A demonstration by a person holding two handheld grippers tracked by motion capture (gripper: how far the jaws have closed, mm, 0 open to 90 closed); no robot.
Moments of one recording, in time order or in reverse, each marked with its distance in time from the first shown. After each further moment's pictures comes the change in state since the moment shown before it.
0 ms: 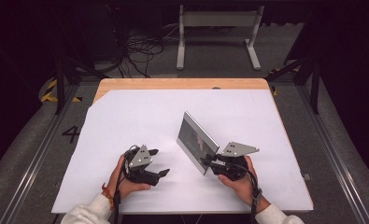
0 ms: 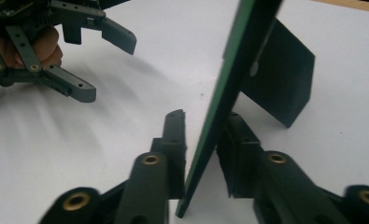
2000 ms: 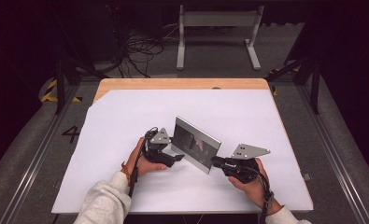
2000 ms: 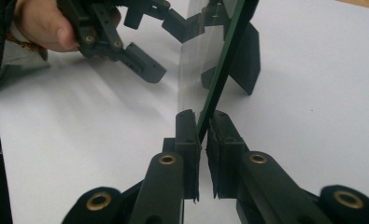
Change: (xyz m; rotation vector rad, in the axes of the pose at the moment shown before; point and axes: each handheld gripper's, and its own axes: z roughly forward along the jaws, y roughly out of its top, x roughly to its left) left arm 0.026 0.035 0.053 0.061 -0.095 0.014; right arm -0.008 -0.006 -0.026 0.035 -0.001 -0.019
